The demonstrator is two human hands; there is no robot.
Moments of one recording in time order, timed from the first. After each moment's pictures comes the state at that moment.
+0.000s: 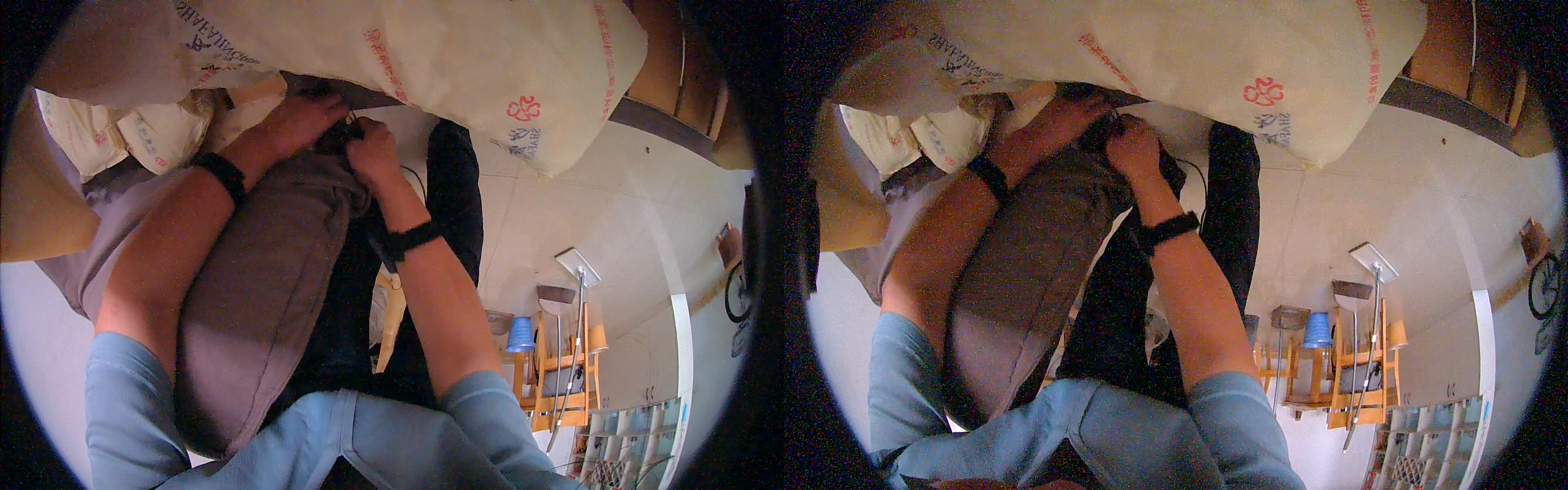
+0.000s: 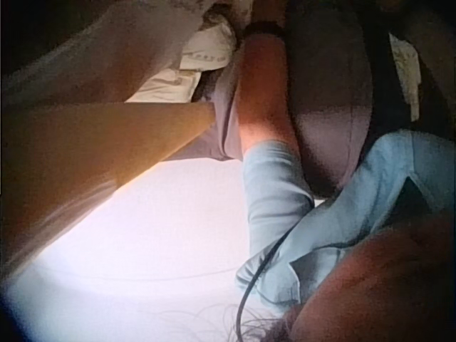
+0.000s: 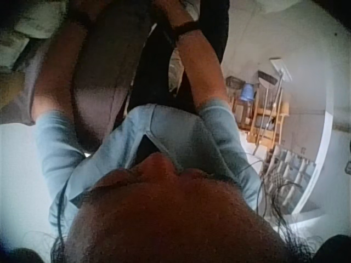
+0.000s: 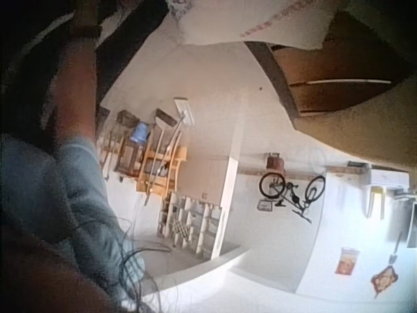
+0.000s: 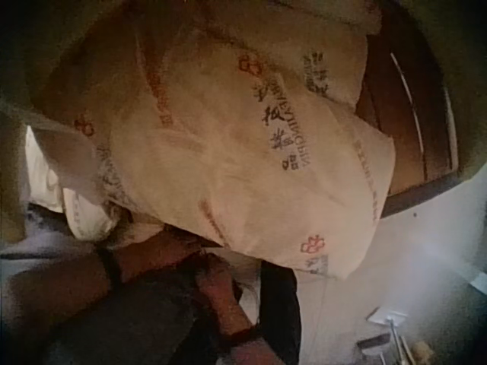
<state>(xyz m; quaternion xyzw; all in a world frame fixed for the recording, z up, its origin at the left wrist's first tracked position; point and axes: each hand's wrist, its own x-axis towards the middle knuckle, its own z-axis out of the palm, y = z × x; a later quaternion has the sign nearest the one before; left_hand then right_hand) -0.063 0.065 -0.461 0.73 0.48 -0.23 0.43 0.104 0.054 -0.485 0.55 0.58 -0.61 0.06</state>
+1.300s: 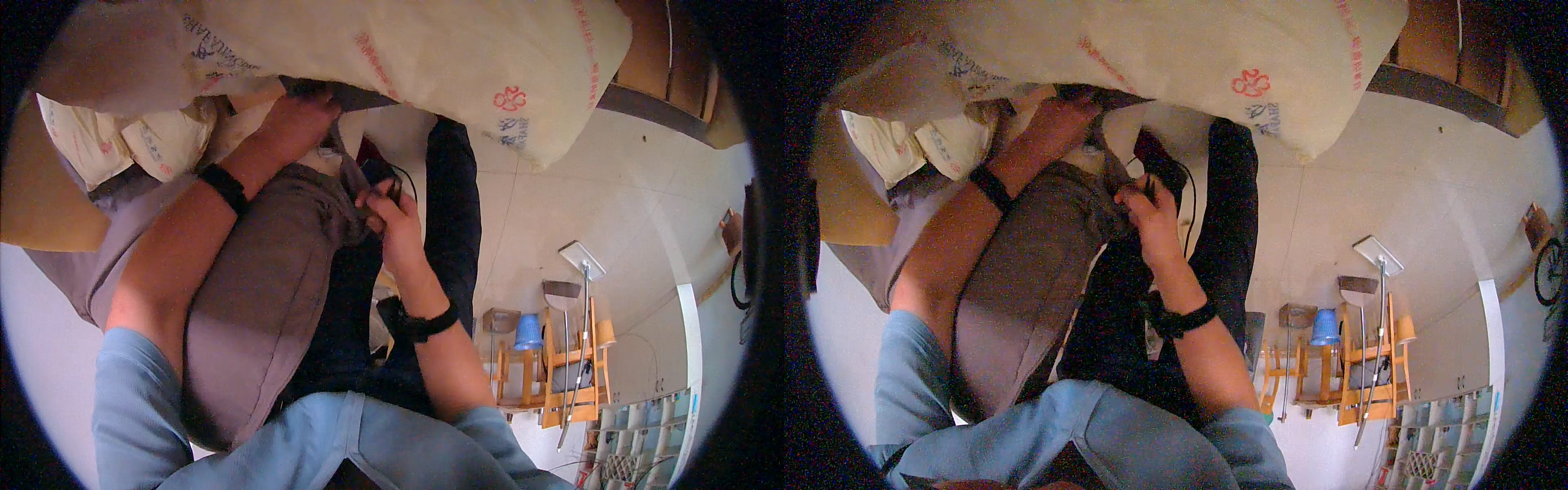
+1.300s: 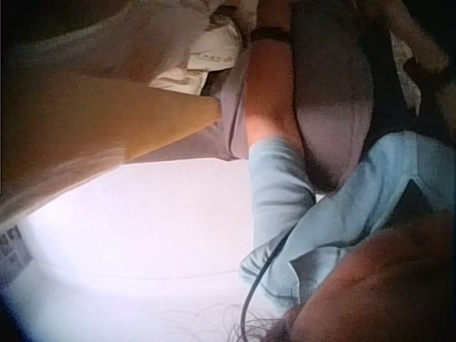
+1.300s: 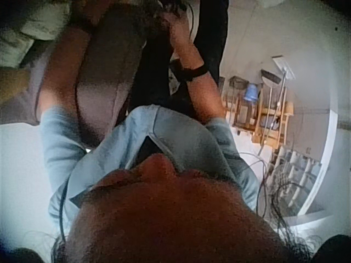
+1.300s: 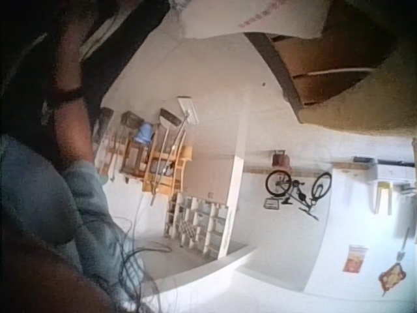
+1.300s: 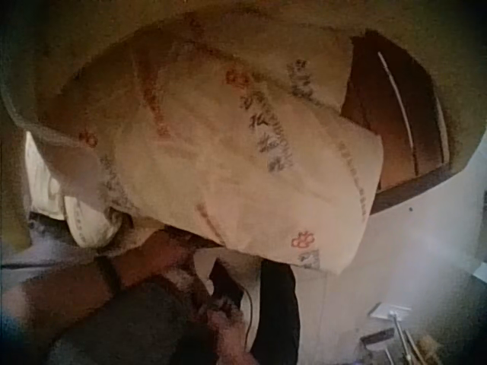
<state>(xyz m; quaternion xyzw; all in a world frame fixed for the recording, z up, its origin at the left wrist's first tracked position) -0.052 0.075 -0.431 0.75 0.55 -0.22 0.30 0.164 0.038 -0.371 0.58 0.01 -0.81 -0.11</state>
